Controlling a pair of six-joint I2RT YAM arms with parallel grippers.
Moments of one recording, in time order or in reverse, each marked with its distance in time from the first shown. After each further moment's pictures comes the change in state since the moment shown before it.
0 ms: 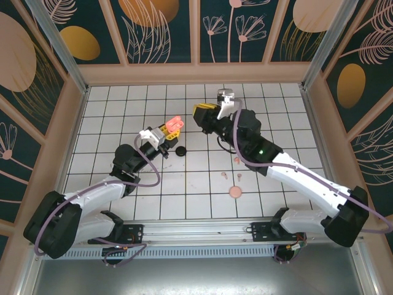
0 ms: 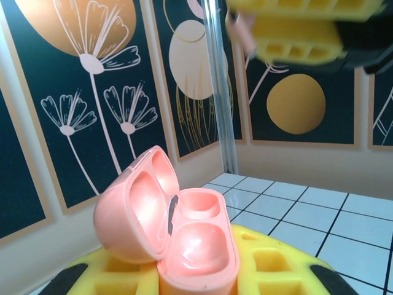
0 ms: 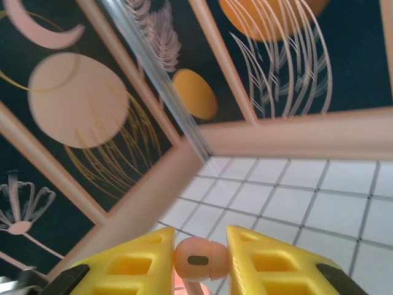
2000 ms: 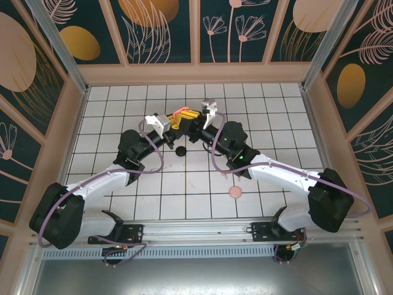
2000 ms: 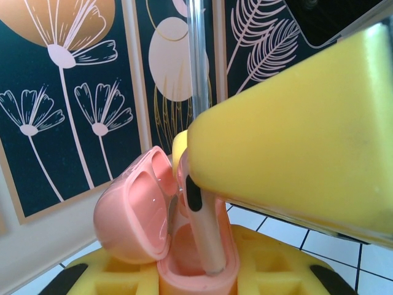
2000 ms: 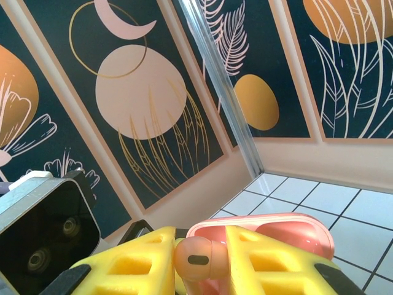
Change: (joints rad) left arm 0.000 0.082 0.187 -0.125 0.076 -0.101; right arm 0.027 0.187 -0.146 0.478 -0.141 -0.055
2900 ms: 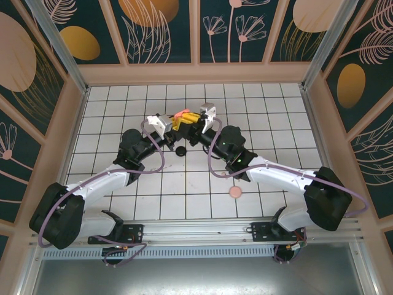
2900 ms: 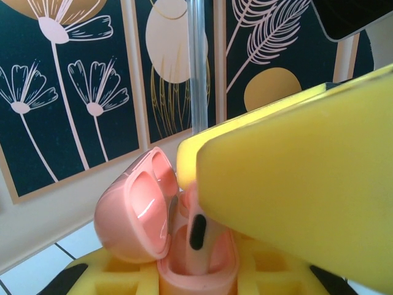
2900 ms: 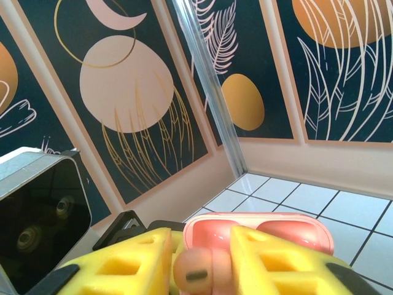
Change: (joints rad) left arm 0.002 -0.001 0.000 -0.061 0.006 0.000; right arm 0.018 0.018 -0.052 0.061 0.053 -0.067
